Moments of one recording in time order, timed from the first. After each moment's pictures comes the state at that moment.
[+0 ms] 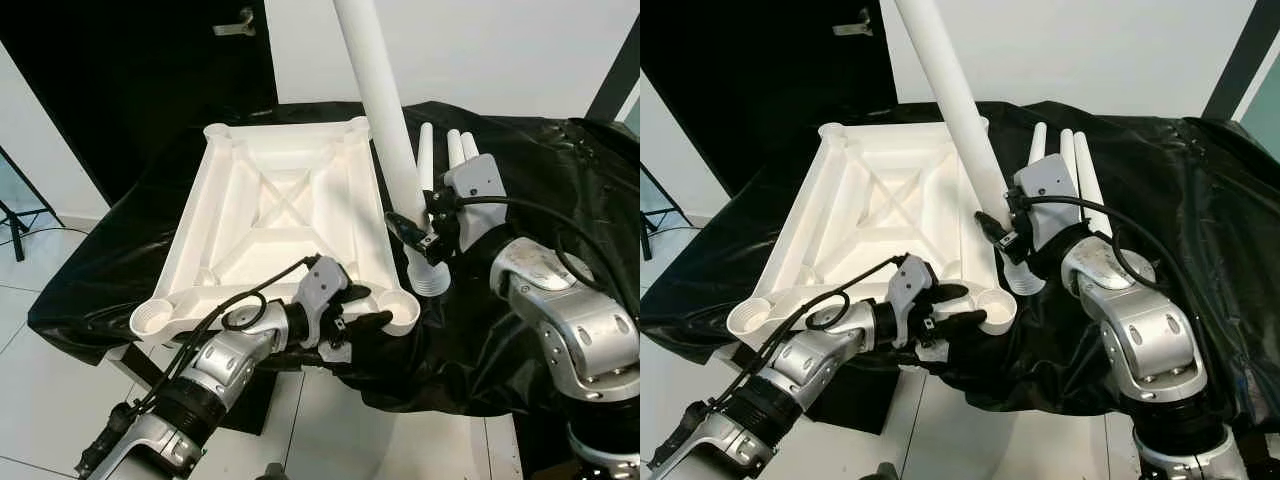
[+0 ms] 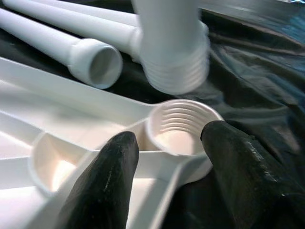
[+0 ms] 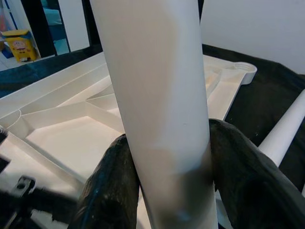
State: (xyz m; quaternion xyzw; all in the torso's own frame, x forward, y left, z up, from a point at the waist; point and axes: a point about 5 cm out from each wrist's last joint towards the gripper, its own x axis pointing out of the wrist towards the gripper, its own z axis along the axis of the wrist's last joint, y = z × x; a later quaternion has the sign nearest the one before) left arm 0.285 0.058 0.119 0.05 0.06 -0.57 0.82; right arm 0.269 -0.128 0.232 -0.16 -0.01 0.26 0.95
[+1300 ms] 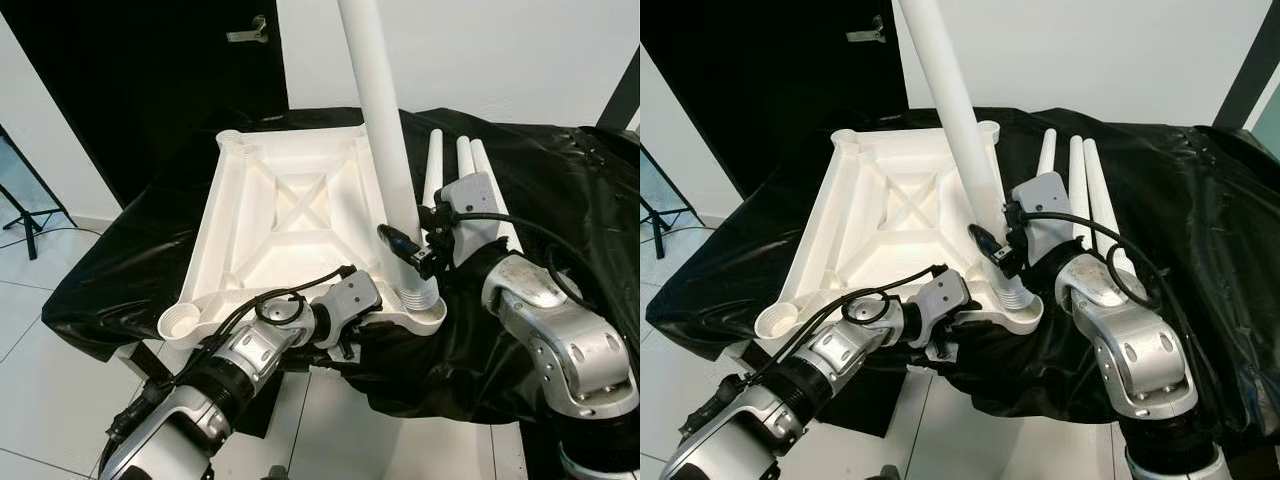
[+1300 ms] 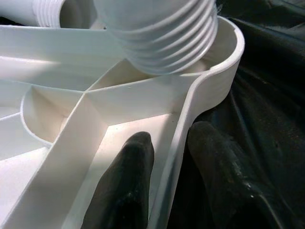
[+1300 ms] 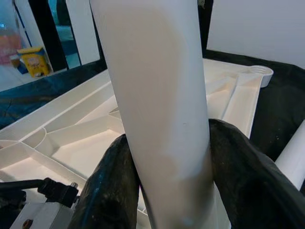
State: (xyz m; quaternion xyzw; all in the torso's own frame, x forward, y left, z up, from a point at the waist) left arm 0.293 0.022 0.095 0.18 0.10 -0.59 0.78; right arm 0.261 -0.128 0.219 -0.11 -0.02 0.27 0.96
